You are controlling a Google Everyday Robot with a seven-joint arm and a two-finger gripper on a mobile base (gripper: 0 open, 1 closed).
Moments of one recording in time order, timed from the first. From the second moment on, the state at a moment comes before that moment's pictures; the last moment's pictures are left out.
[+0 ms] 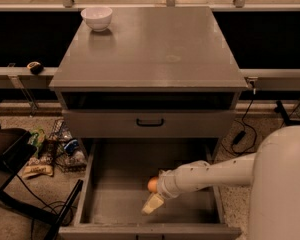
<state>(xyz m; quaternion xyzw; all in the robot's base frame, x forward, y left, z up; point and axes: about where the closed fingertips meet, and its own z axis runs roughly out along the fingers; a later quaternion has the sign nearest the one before) 0.518 -0.017 0.392 -0.52 0.81 0.15 0.24</state>
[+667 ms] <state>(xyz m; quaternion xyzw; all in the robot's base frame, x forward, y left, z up) 0.540 -0.020 0.358 -0.52 0.81 0.15 0.23</state>
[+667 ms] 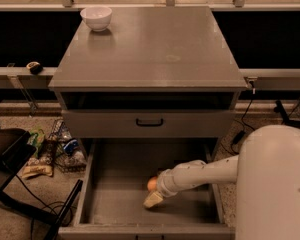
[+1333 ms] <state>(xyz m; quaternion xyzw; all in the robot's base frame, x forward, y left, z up) 0.541 -0.019 0.357 -0.52 0.81 0.15 0.23</state>
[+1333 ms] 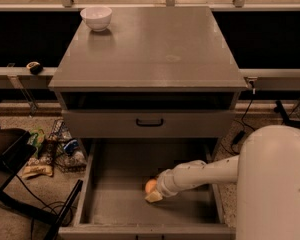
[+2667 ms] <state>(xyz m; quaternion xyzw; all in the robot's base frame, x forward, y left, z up) 0.520 -0.048 0.495 -0.48 0.82 0.21 0.21</state>
